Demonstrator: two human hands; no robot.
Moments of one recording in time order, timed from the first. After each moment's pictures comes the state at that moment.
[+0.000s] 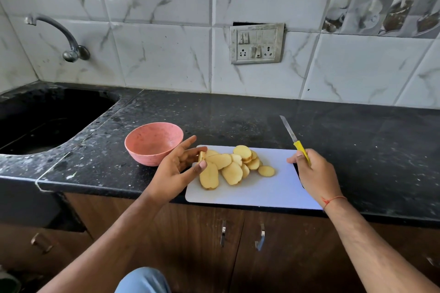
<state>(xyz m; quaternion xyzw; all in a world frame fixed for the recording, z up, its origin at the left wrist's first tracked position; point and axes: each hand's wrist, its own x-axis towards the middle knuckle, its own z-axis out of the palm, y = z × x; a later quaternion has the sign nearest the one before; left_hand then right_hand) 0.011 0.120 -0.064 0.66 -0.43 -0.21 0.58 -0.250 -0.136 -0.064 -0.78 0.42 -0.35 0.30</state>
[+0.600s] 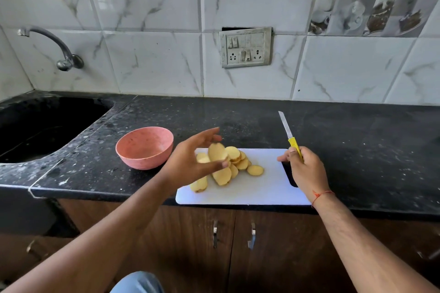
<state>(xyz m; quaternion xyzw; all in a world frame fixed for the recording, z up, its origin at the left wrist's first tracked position) -0.017 0.076 -0.021 0.70 -0.54 -0.12 0.45 -0.253 -0.139 -0.060 -0.74 0.42 -0.39 0.36</state>
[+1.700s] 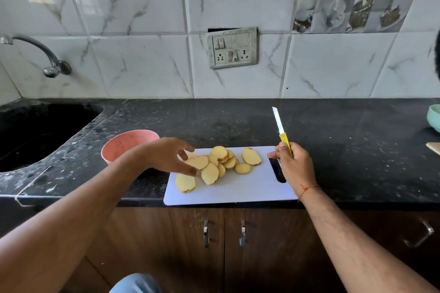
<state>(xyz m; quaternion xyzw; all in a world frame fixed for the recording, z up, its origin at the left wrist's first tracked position) 0.026 0.059 0.019 0.82 -0.55 -0.16 0.04 -0.257 -0.142 -0.060 -0.70 0.41 -0.41 0.42</state>
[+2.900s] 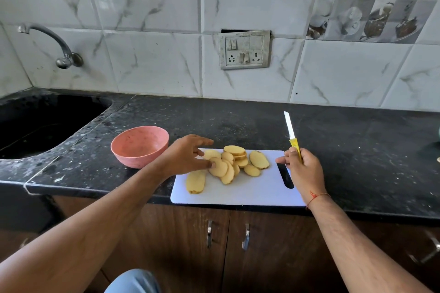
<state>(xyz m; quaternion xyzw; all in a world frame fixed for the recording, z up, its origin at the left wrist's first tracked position) 0.021 0.048 -0.026 0.77 -0.55 -0.12 0.30 -0.256 -0.141 -0.060 -0.71 0.42 -0.41 0.40</state>
